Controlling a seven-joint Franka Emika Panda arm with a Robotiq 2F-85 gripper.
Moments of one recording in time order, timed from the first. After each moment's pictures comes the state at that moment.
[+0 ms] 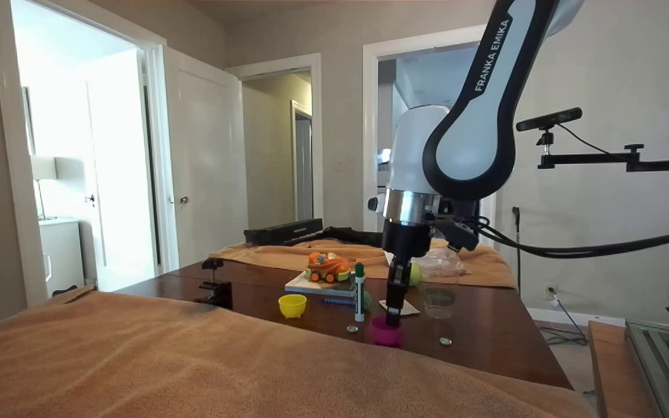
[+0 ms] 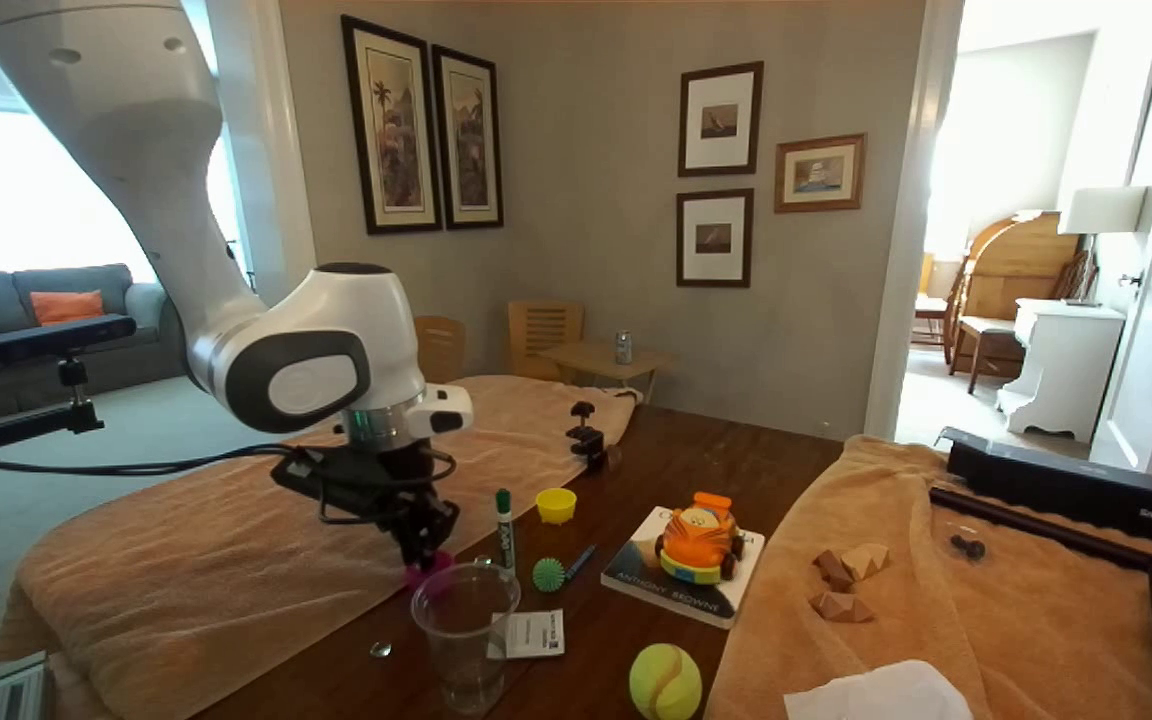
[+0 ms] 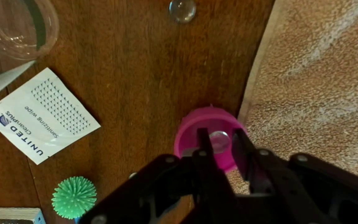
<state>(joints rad) 0.06 0.09 0.12 -2.75 0.08 2.98 -0.25</state>
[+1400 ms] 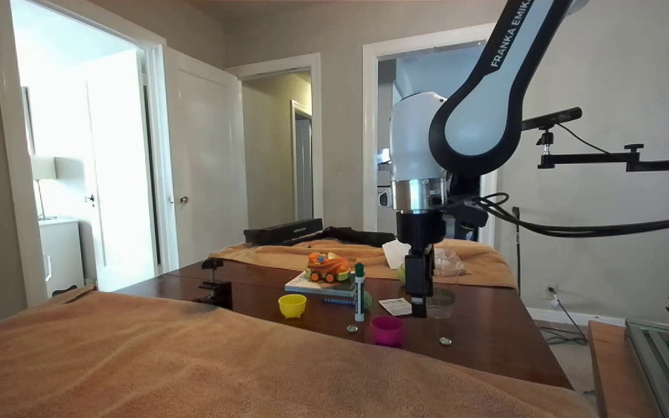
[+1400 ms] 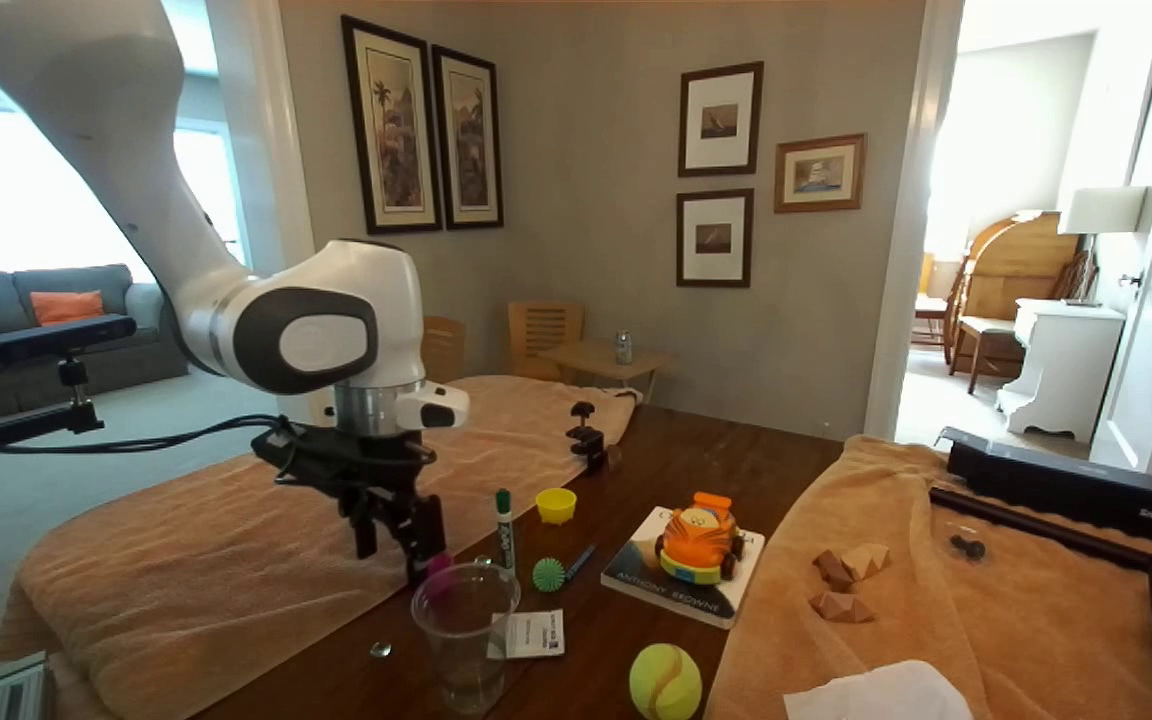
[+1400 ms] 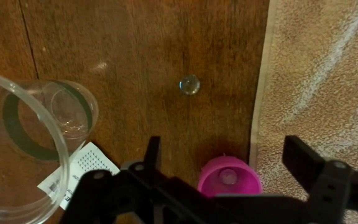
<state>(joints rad) 0.06 -0.03 0.08 -2.74 -0.06 2.67 -0.02</state>
